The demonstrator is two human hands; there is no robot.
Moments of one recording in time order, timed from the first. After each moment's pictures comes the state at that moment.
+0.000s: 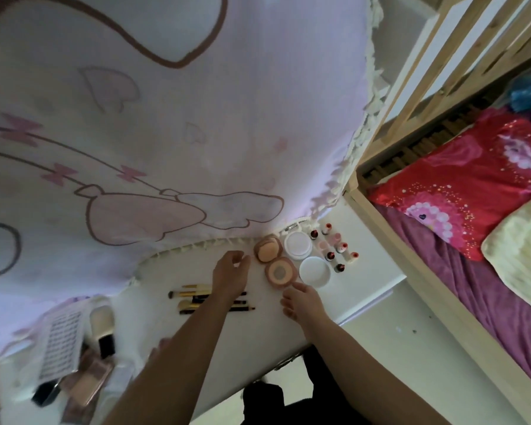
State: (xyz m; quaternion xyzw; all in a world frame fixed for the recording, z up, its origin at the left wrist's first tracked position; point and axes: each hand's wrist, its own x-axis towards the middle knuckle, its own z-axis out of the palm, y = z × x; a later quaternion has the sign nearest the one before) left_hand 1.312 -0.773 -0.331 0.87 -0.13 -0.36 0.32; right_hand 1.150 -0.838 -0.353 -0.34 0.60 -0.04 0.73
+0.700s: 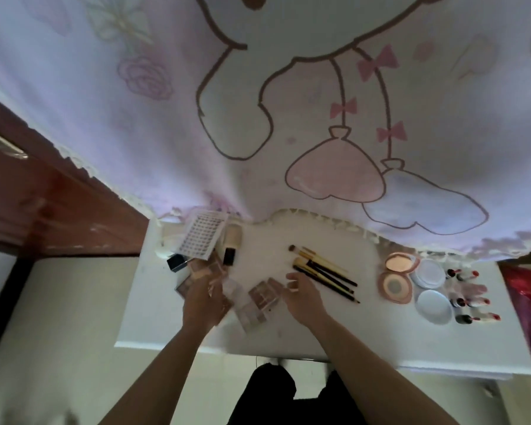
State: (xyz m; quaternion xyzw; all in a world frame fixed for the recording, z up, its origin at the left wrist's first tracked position) left_hand 1.325 -0.446 -0.319 0.92 0.08 -0.17 0.35; right_hand 1.269 -0.654 -0.339 -0.73 0.35 0.18 0.56
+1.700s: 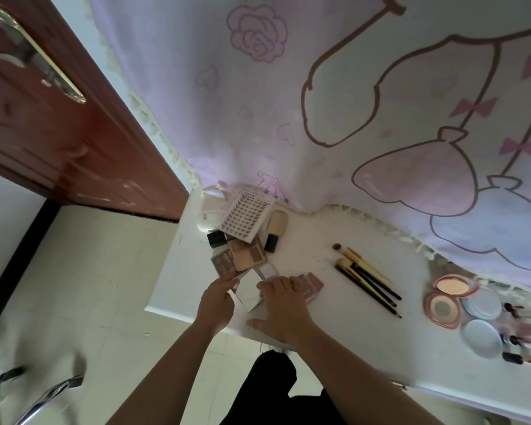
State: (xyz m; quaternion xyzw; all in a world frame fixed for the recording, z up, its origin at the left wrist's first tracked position) left_hand 1.311 -0.370 -0.354 0.91 0.07 -0.24 0.34; right_hand 1.283 -0.544 -0.367 -0.96 -0.11 0.21 0.13
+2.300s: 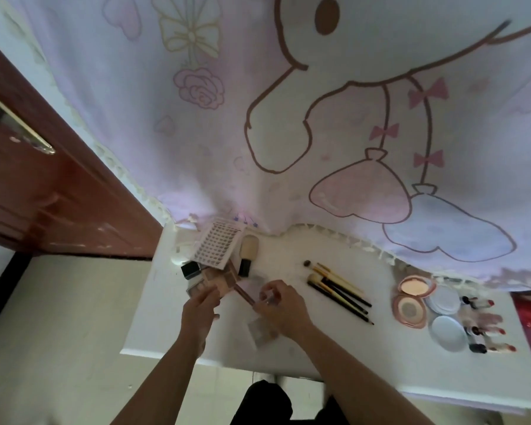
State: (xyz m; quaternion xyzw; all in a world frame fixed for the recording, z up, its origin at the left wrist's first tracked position) left_hand 1.330 -0.405 -0.314 0.71 0.27 -0.21 0.62; right_hand 1.295 -0.595 -0.314 -0.80 0.23 0.22 0.50
